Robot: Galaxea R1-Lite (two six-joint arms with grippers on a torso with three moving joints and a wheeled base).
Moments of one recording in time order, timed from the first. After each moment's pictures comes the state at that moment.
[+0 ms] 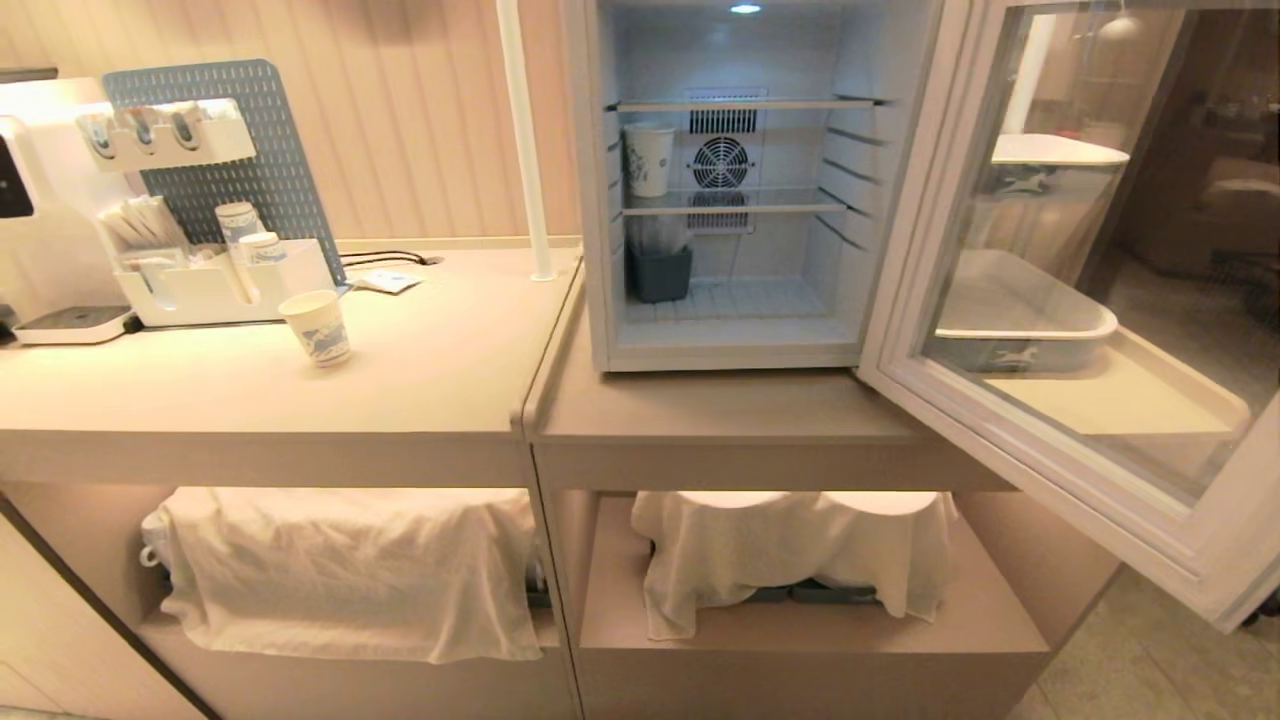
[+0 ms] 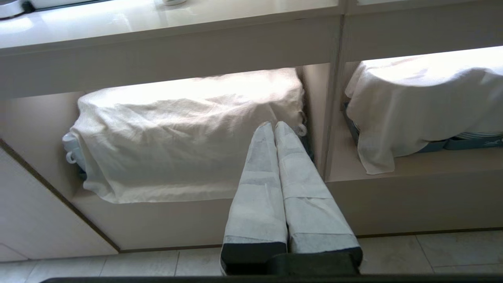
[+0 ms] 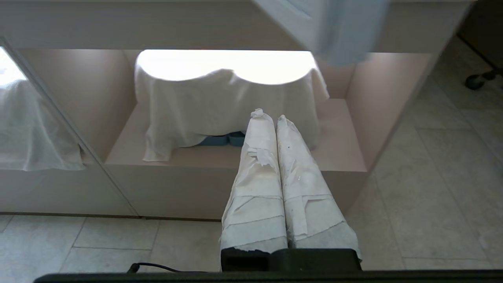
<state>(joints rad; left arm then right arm) 0.00 0.00 0.00 0.01 -0.03 0.10 0.00 0.00 -0.07 0.18 0.01 -0.04</state>
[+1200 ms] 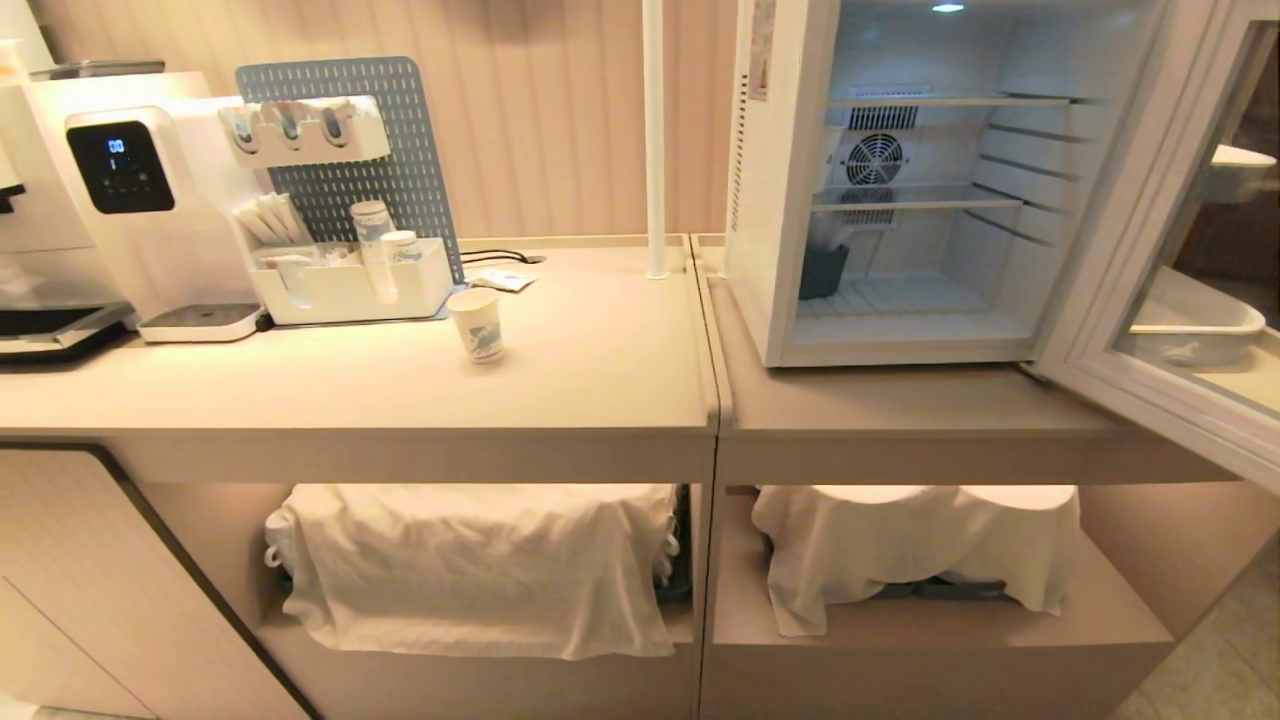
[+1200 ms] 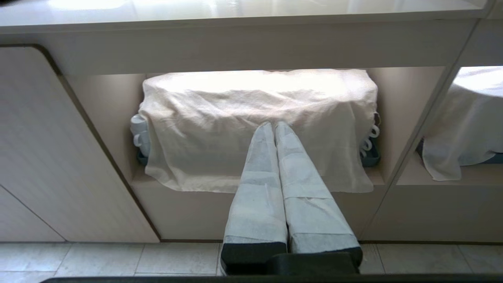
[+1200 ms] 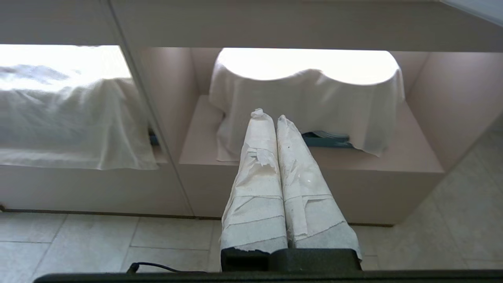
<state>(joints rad) 0.00 0.00 0.00 0.01 -0.01 0.02 0.00 0.00 -0.07 0.17 0.01 -0.05</state>
